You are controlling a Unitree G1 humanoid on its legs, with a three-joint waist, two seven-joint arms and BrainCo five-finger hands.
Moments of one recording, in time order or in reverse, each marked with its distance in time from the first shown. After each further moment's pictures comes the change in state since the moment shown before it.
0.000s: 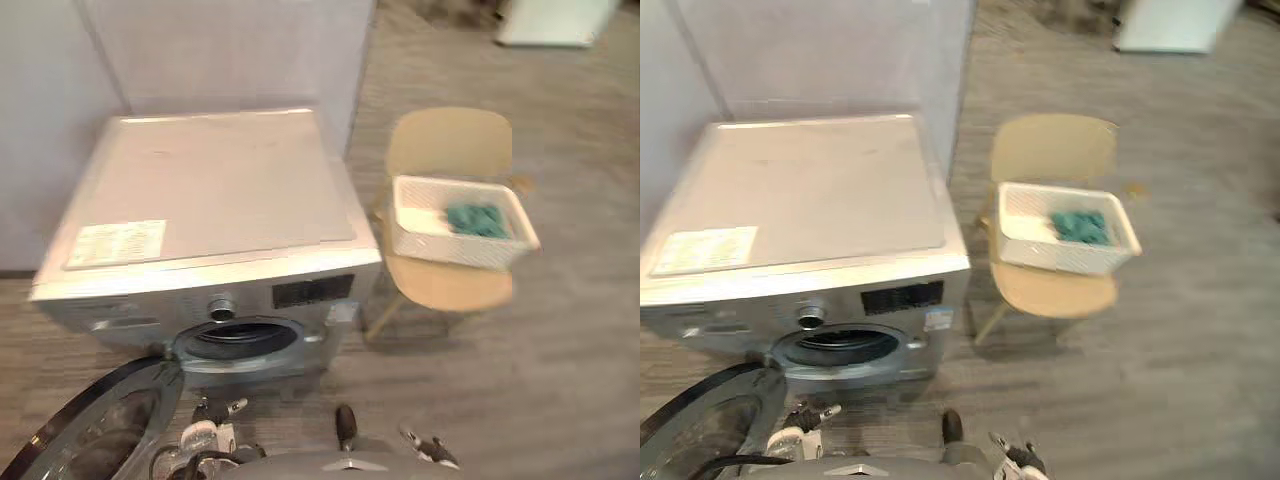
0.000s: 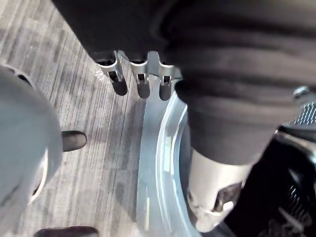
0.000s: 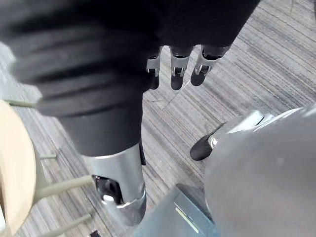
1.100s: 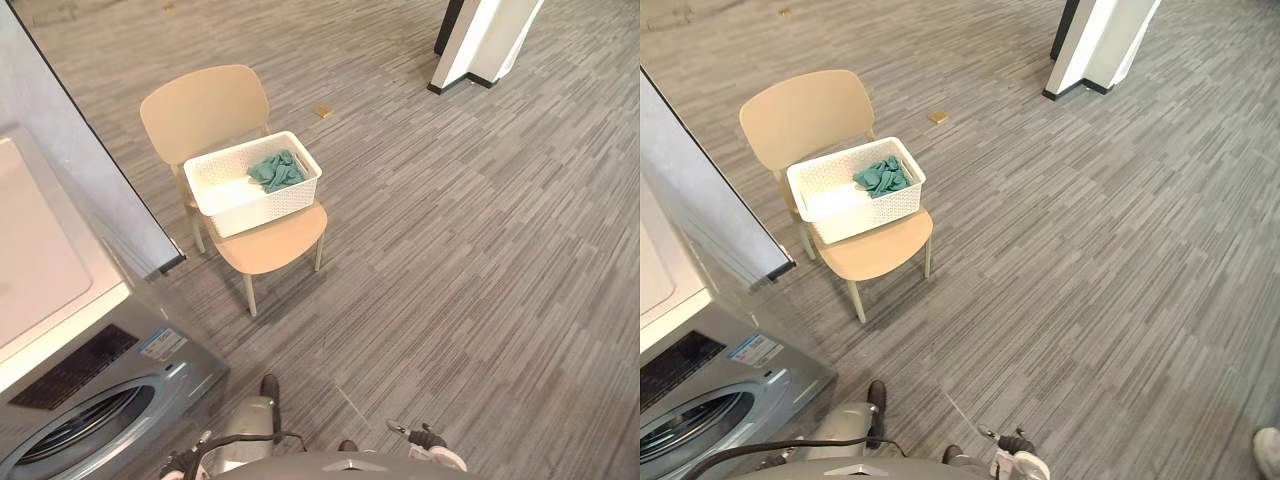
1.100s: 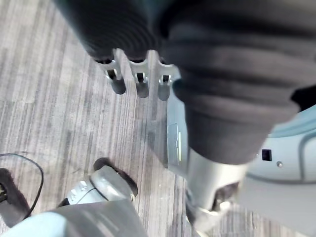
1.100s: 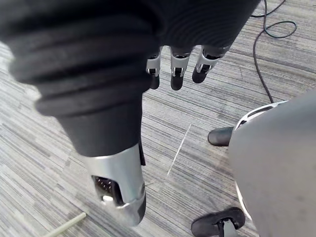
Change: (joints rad) left arm 0.158 0.033 0.127 -0.014 -0.370 -0.036 -0.045; right arm -0.086 -0.064 0.107 0.155 -0.077 -0.008 0.019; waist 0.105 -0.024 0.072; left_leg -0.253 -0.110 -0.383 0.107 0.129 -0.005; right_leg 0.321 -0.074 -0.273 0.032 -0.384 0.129
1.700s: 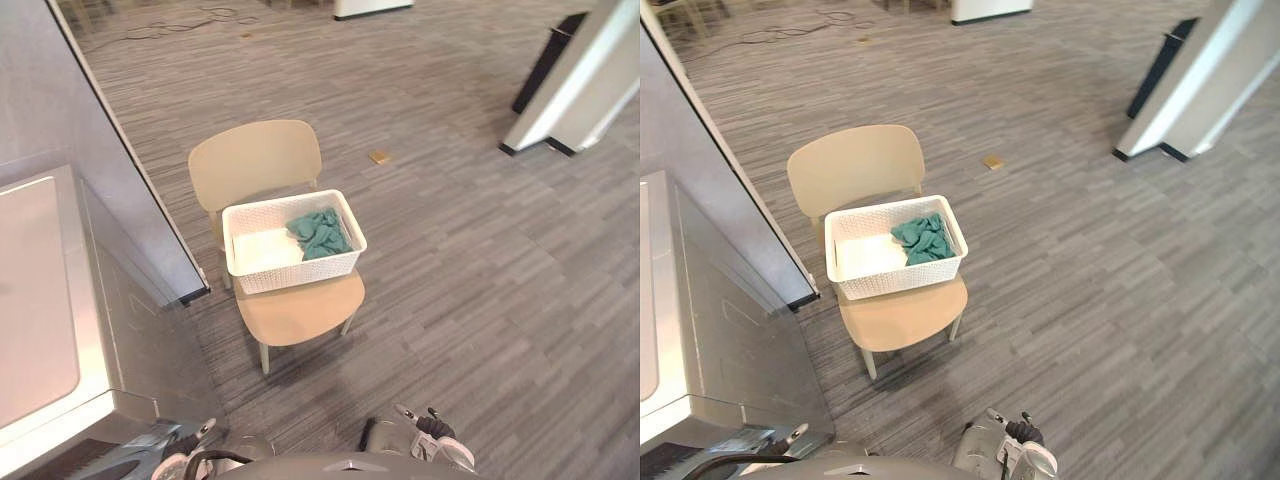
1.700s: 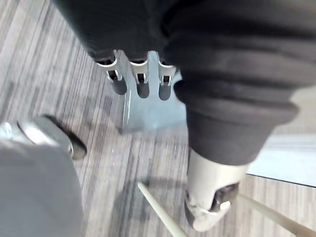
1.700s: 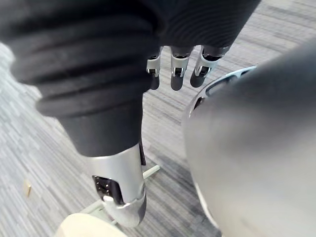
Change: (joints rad) left arm -0.017 -0.021 -0.108 -0.087 0.049 0.027 0.027; right arm 0.028 0.027 -0.163 -0.099 -0.023 -0.004 0.054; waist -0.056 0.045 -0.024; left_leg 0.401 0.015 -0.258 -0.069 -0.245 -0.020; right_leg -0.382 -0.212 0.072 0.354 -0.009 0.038
